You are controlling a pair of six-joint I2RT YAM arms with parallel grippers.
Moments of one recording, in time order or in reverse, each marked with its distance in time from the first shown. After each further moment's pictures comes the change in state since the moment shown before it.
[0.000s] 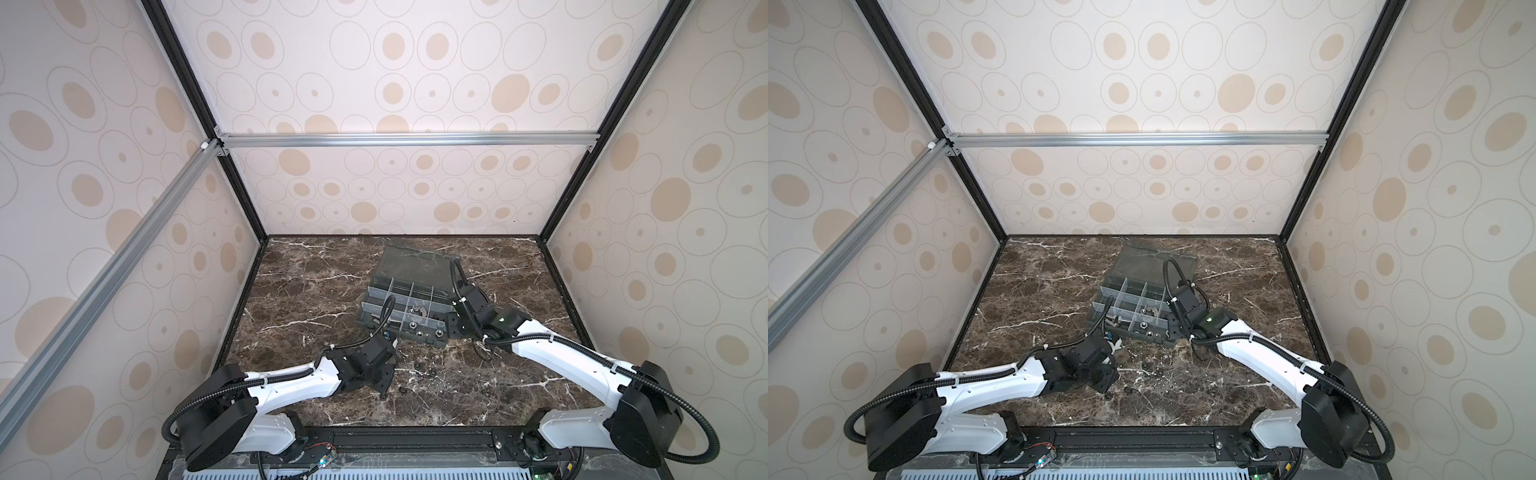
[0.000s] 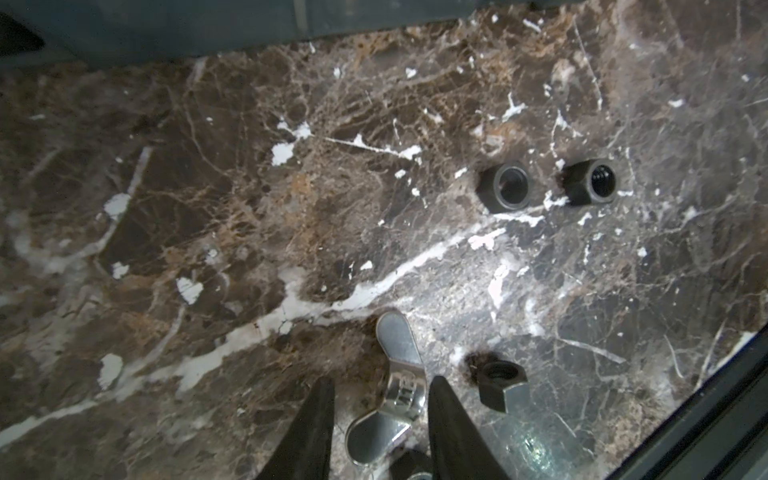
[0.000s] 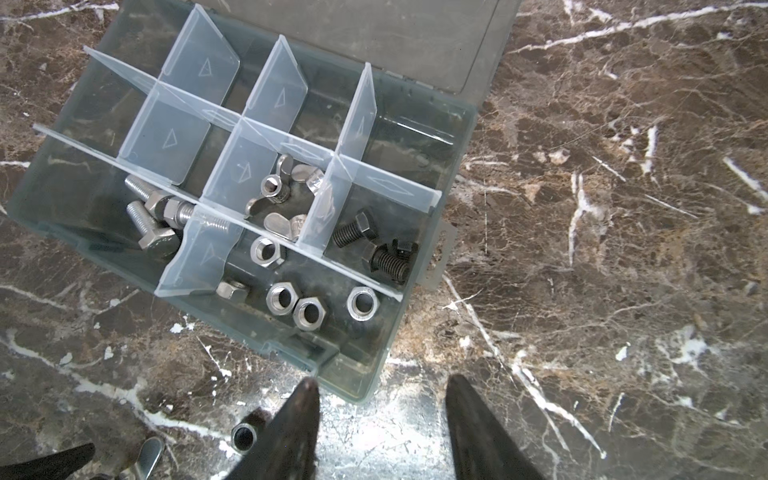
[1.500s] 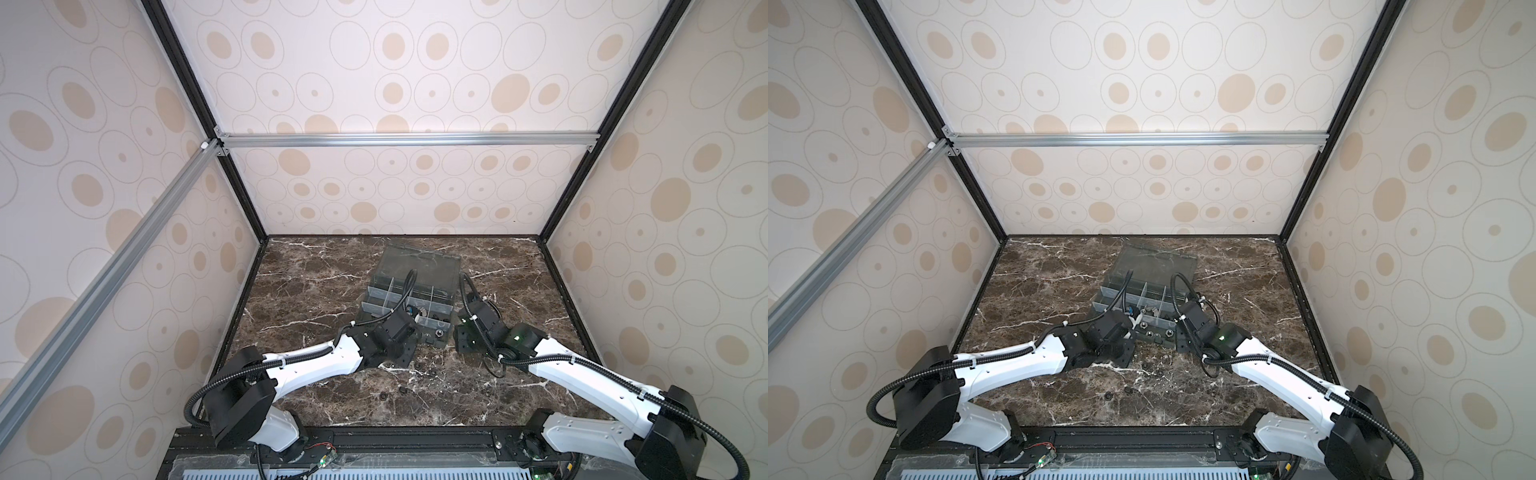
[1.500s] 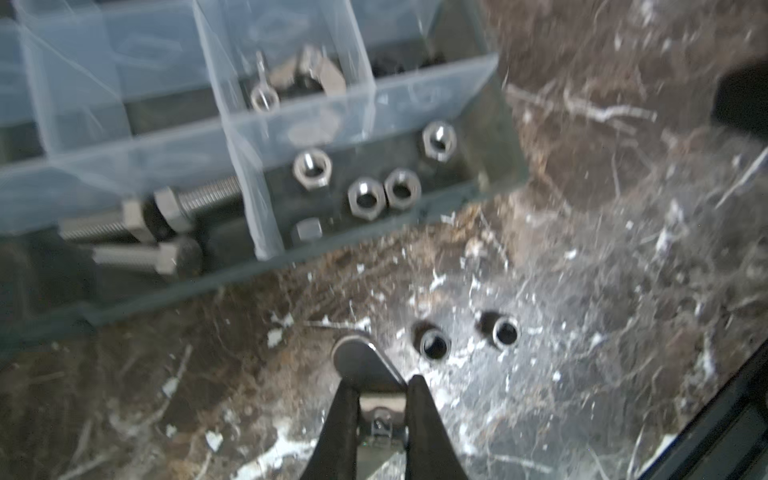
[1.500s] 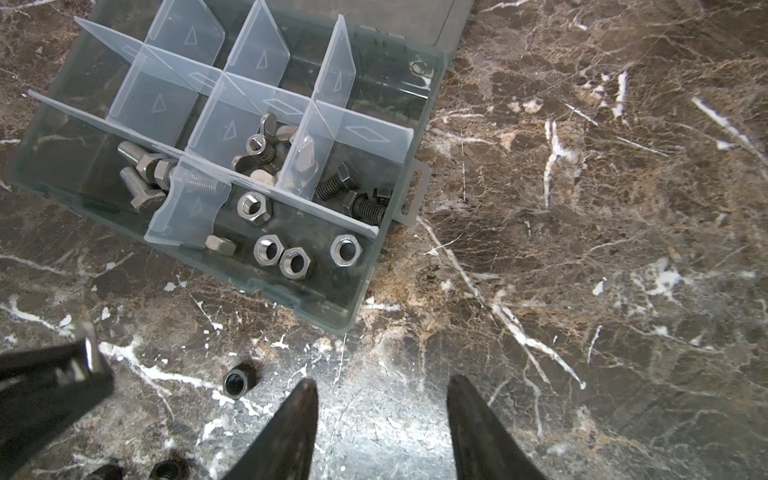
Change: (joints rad) left arm 0.032 0.179 0.359 -0.025 -0.092 0.108; right arm 0.049 -0.168 -0.116 -0.064 0.043 0.082
